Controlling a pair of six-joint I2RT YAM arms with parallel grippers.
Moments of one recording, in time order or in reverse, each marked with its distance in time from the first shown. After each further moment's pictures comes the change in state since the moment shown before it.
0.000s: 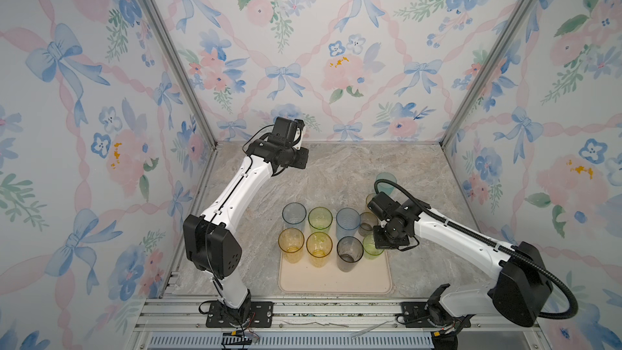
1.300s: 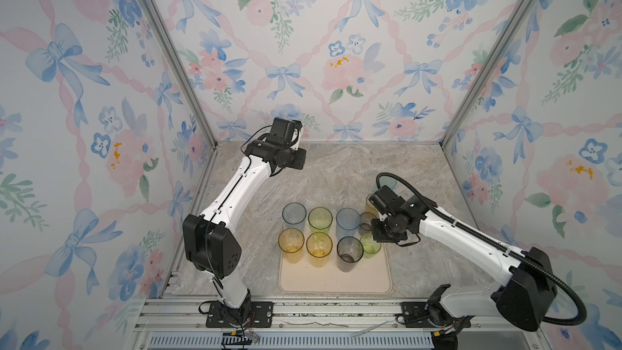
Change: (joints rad) left arm 0.018 0.000 -0.014 0.000 0.000 0.019; right arm -0.027 -0.061 0.085 -0.008 -0.031 0.003
